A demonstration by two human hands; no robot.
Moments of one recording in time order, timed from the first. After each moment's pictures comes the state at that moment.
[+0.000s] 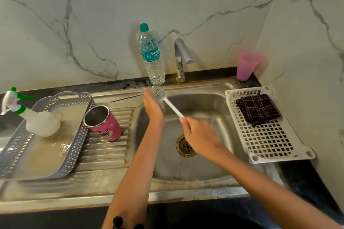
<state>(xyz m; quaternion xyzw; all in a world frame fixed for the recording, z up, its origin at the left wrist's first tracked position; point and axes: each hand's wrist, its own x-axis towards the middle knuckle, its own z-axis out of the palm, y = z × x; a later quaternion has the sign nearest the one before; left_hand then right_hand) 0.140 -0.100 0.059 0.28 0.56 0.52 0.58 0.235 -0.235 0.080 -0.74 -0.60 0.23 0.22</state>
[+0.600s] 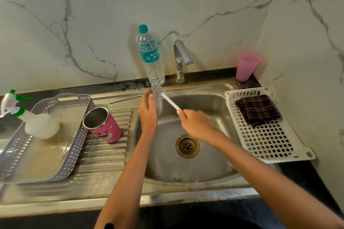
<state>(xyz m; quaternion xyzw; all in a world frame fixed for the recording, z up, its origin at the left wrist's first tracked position) 0.109 -0.106 0.041 0.56 0.54 0.49 0.39 0.242 -0.200 0.099 -0.72 -0.59 0.31 0.18</state>
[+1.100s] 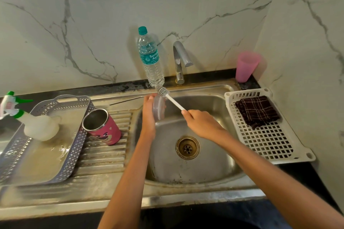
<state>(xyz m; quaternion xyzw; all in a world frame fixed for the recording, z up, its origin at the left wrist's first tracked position) 0.105 -0.114 0.048 0.49 0.47 0.48 0.55 0.258 -0.204 0.102 -0.72 -0.59 0.32 0.19</state>
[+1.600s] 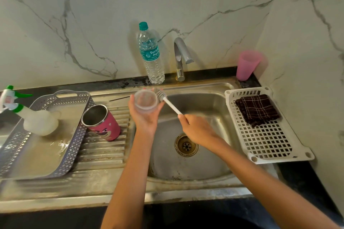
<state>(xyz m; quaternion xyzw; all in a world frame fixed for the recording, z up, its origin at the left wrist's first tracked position) 0.099 -0.111 0.052 0.16 0.25 0.61 0.74 0.241 -0.213 0.085 -0.73 -0.58 0.31 0.20</state>
